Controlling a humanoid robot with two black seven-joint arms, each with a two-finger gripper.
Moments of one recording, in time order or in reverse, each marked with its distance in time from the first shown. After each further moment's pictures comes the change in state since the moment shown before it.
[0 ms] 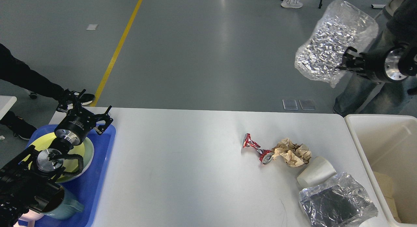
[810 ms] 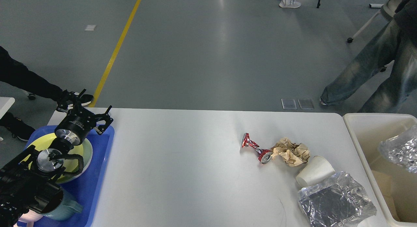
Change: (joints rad) left arm 0.000 0.000 0.000 0.000 0.000 0.000 0.000; right arm -0.705 0.051 0.015 -0.588 0.158 -0.152 0.002
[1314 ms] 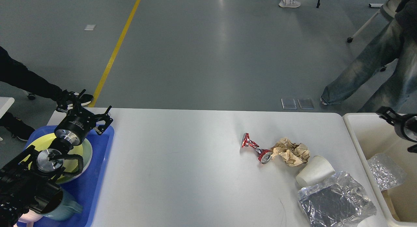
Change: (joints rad) left arm 0.000 -0.001 0.000 0.000 0.000 0.000 0.000; right arm 0.255 0.194 -0.162 0.110 -0.027 0.025 -0.001
